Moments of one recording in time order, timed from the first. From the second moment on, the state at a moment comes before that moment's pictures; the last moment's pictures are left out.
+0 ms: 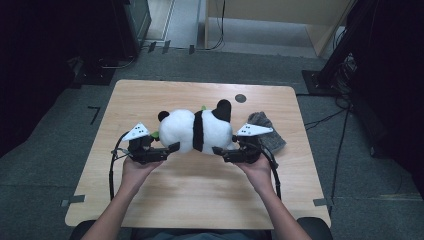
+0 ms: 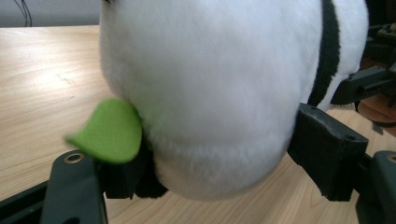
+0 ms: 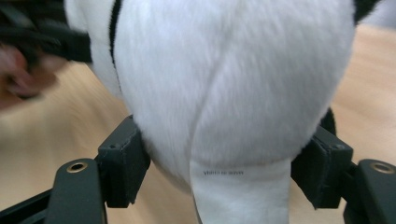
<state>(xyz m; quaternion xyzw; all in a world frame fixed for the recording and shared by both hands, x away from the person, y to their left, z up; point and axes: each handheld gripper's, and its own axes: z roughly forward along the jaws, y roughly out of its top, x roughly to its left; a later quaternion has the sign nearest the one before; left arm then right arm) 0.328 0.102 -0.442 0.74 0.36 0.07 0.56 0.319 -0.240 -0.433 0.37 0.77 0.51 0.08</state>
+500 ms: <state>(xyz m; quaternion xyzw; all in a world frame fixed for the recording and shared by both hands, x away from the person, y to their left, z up) 0.325 0.087 -0.453 0.80 0.33 0.09 0.50 0.324 -0.249 -0.428 0.42 0.75 0.51 0.05</state>
